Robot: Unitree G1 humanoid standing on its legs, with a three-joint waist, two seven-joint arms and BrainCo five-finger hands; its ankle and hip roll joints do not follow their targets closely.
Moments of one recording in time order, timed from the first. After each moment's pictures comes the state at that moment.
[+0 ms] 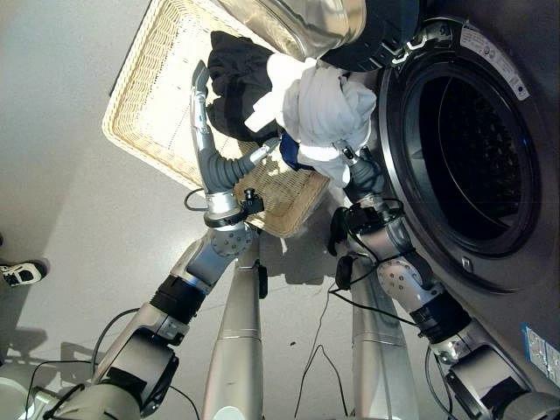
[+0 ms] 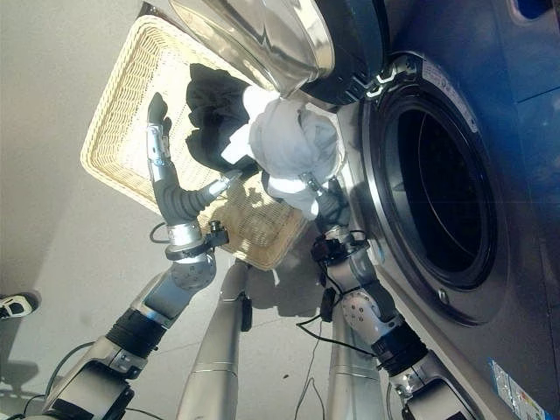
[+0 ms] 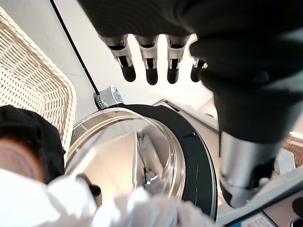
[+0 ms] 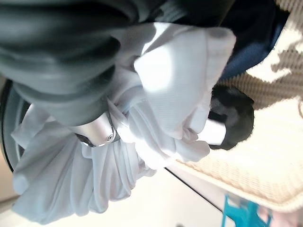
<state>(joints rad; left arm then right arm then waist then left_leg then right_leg) -0.63 0.38 -0.36 0.19 0.29 -0.52 0.97 -0.55 -0.33 0.38 0.07 0.95 -0.26 -0.13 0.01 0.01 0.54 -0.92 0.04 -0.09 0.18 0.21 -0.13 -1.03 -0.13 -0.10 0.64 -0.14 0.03</state>
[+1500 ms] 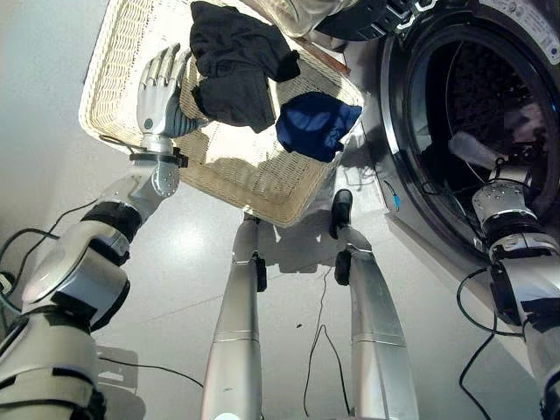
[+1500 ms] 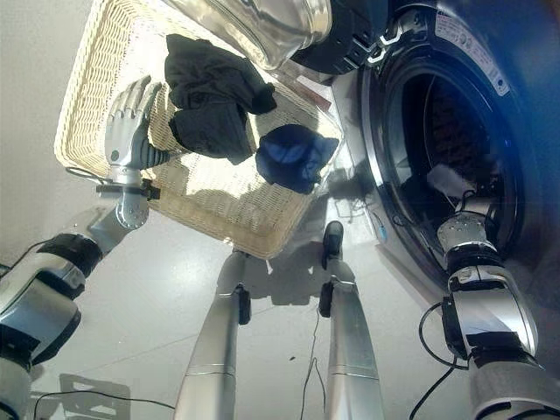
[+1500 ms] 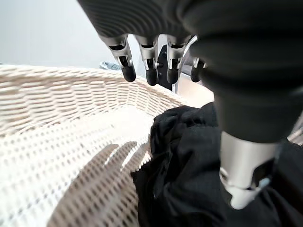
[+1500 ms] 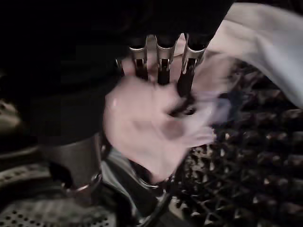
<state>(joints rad) -1.20 0.76 -0.81 1.03 0.29 -0.32 0.86 -1.10 -0.67 0.08 1.20 1.44 -0.59 -0.42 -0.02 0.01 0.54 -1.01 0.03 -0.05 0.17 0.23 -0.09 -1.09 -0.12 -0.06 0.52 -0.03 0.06</state>
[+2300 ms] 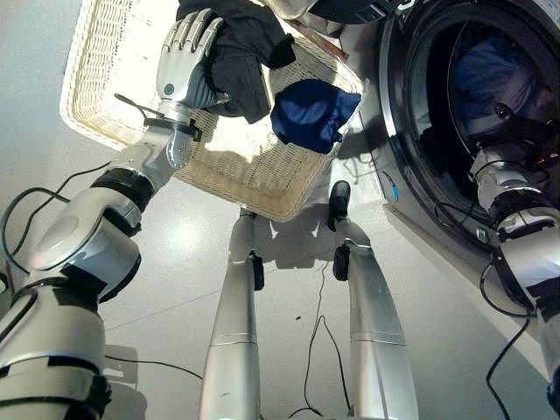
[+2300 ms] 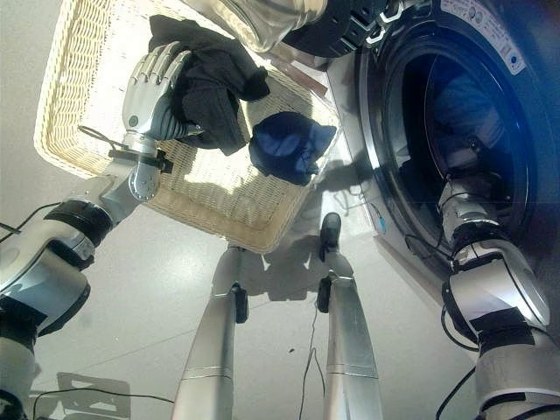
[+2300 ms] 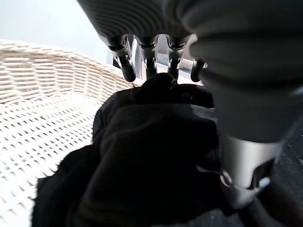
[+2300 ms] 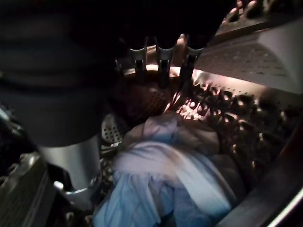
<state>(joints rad) -1.37 0.72 -0.93 1.05 0.30 -0.30 0.81 -1.26 -0.72 0.45 1.28 0.76 -0.10 -0.79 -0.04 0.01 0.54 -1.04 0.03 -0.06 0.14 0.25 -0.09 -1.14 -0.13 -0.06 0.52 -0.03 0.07</state>
